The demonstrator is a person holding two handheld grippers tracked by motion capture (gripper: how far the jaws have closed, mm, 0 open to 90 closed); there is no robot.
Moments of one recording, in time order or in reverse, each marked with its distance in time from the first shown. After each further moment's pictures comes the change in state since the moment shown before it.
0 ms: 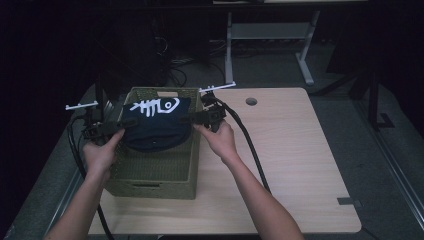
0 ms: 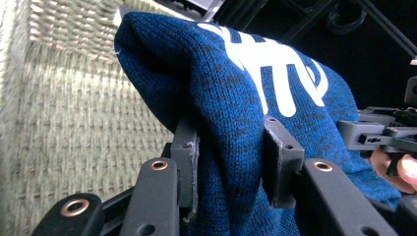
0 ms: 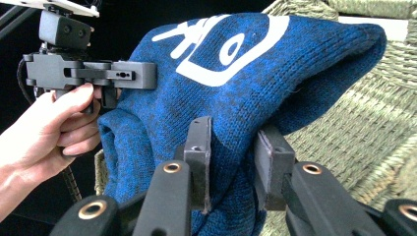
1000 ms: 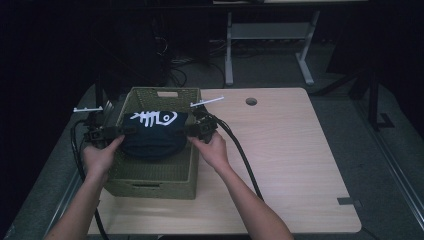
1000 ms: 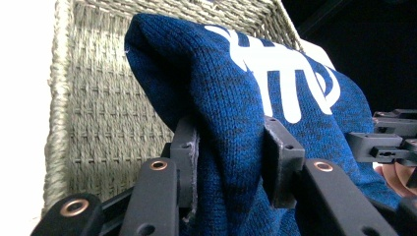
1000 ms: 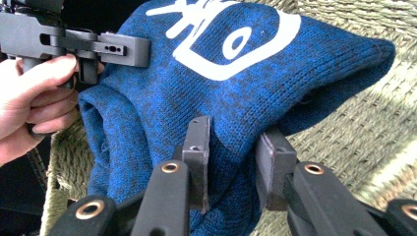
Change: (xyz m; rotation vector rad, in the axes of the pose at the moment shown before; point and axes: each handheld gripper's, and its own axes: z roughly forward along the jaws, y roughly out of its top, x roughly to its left) left arm 0.027 -0.007 0.013 0.116 0.112 -0.003; right arm -0.010 -0.030 0.038 0.070 -0.047 0.015
